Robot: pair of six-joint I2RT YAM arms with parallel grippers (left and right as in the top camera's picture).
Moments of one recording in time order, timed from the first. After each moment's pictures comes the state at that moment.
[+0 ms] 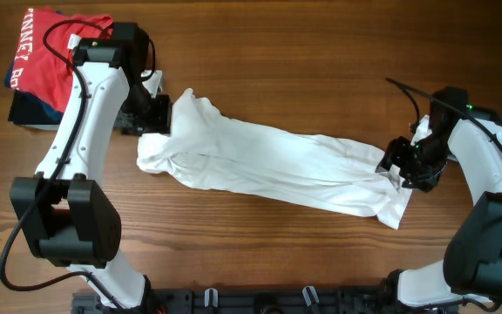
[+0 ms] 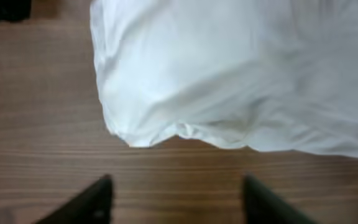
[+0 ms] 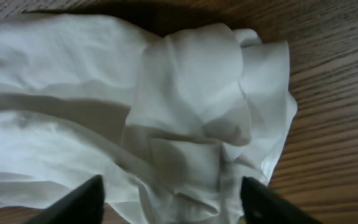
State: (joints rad) left arm -0.08 1.86 1.65 -1.40 0.05 -0.05; right arm -0.23 1.67 1.09 -1.09 -0.18 0.23
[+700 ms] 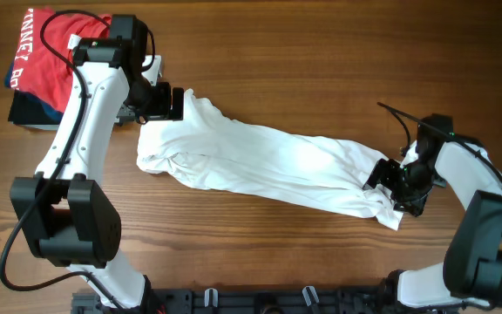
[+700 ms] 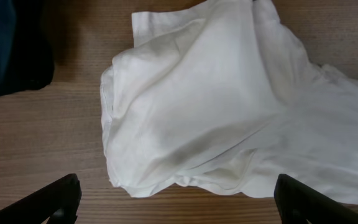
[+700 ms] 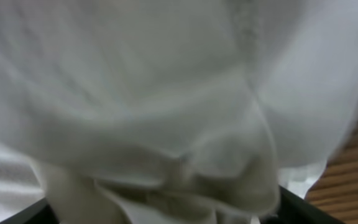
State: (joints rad) left arm -0.08 1.86 1.65 -1.23 0.05 -0.07; right arm -0.23 1.65 0.84 -0.87 -0.20 0.32
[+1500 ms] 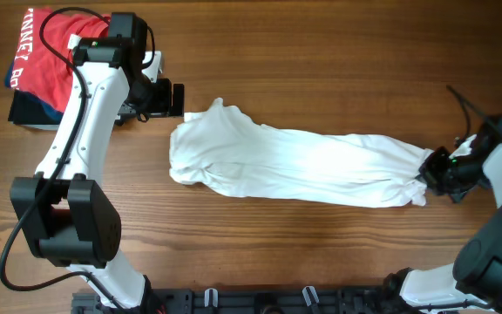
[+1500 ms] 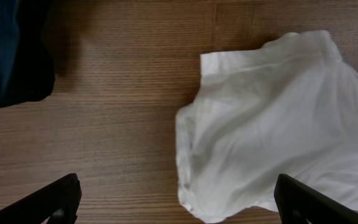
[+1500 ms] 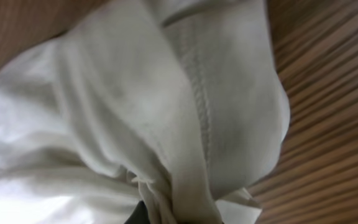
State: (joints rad) left arm -0.08 1.86 1.65 -1.20 0.05 -0.07; right arm -0.54 1.66 0.98 -0.87 -0.25 0.27
